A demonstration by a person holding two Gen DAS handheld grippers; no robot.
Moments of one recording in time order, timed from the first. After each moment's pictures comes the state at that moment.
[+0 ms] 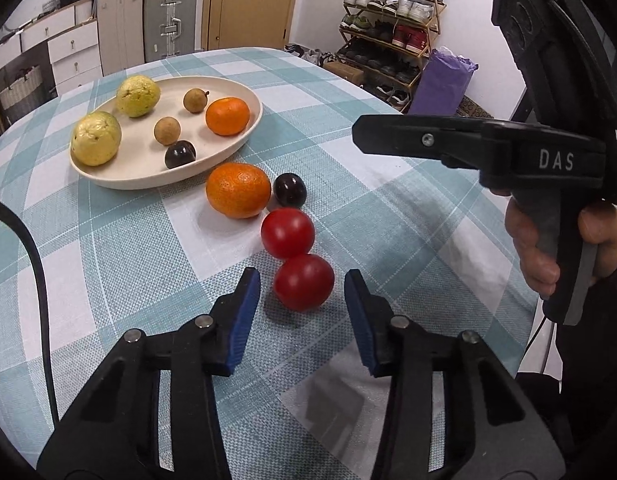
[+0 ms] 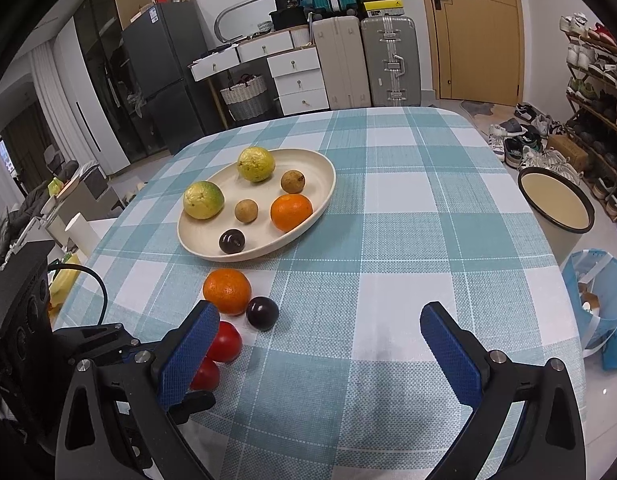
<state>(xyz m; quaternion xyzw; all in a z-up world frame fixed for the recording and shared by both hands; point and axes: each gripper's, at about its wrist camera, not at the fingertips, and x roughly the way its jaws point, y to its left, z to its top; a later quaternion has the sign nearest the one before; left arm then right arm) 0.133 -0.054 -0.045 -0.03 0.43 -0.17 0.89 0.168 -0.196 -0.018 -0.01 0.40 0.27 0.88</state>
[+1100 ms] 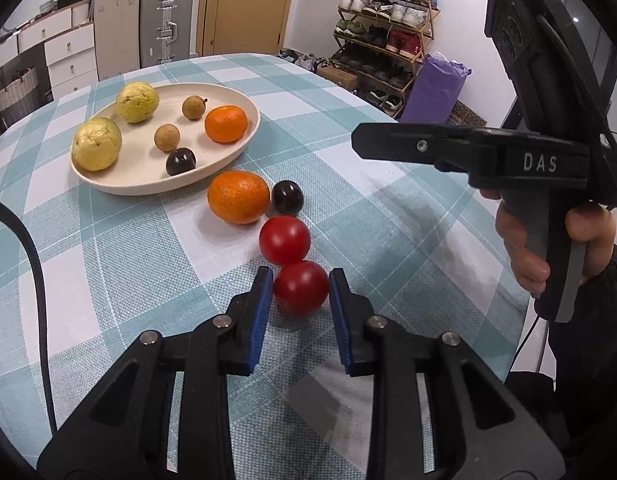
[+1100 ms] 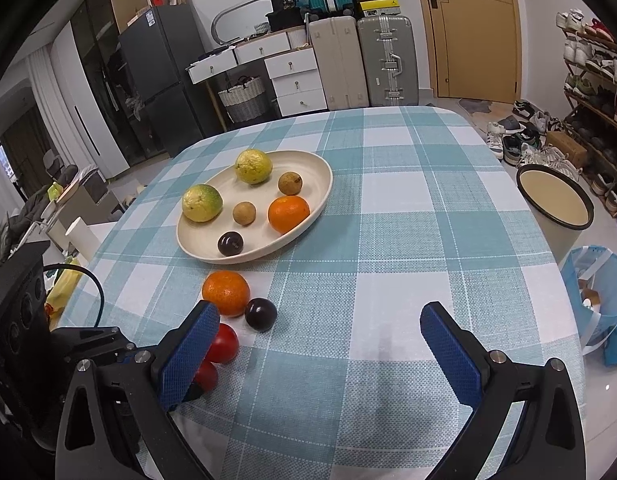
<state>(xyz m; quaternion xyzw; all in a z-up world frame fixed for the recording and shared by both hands) 0.130 -0.050 -0.041 -0.03 0.42 -0.18 0.89 0.170 -0.200 -0.018 -0.01 0.40 0.27 0.88</state>
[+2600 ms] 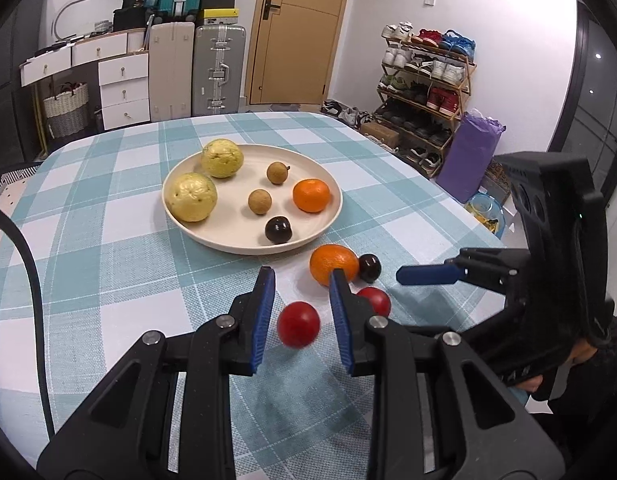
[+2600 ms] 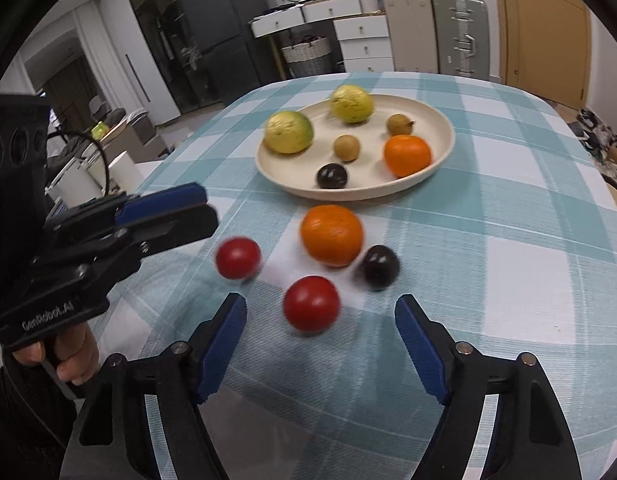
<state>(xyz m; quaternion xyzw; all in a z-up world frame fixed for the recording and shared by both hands) 0.117 0.010 -0.001 -0.06 0.33 -0.10 0.94 0.138 -0.132 -0.053 -0.06 0.43 0.38 0.82</state>
